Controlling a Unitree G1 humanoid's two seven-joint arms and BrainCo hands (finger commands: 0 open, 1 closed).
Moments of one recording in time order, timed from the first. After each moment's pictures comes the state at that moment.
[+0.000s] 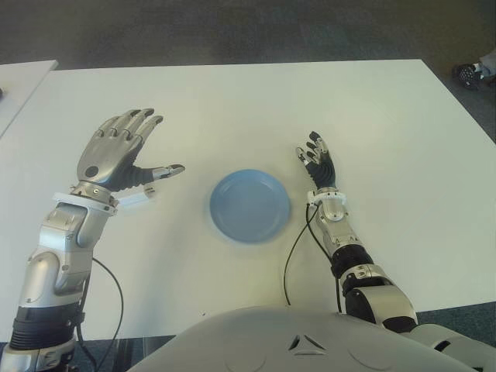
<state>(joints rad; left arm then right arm) 0.20 0.62 0.21 -0.34 0.90 -0.19 -0.09 -0.31 -0.03 0.00 0.78 -0.12 -0.46 -0.16</state>
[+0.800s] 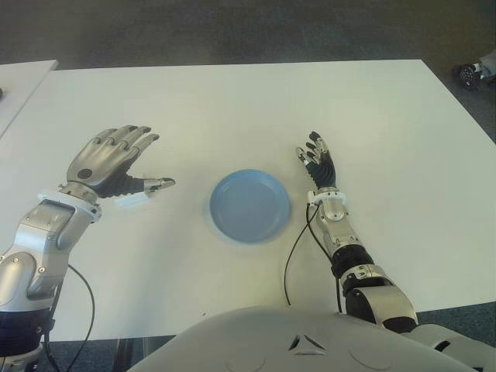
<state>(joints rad) 0.25 0.79 0.21 -0.35 0.86 -0.18 -0.27 -0.30 -0.03 0.00 0.77 -0.12 -0.44 -0.16</state>
